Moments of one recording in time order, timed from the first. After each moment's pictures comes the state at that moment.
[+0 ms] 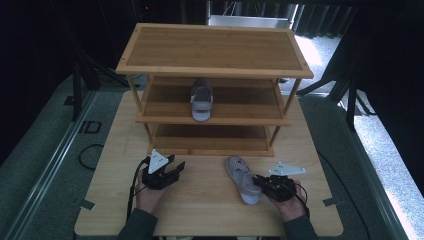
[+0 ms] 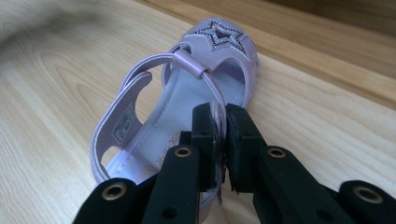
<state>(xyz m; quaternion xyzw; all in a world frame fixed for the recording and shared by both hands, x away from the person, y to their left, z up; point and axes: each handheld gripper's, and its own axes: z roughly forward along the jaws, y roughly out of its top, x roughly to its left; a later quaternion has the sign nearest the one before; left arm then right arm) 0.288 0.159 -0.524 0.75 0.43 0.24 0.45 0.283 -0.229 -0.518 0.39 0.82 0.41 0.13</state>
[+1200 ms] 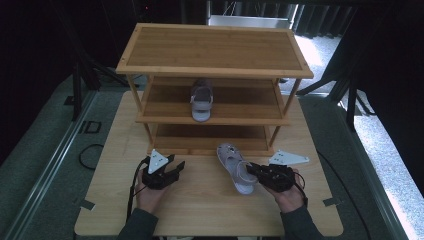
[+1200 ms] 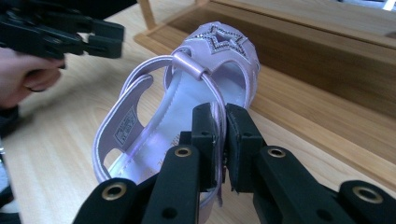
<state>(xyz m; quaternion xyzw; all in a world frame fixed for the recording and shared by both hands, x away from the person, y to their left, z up) 0.289 0.158 -0.524 0.74 0.43 0.24 0.45 0.290 -0.213 -0.466 0.34 0.80 0.47 0.11</state>
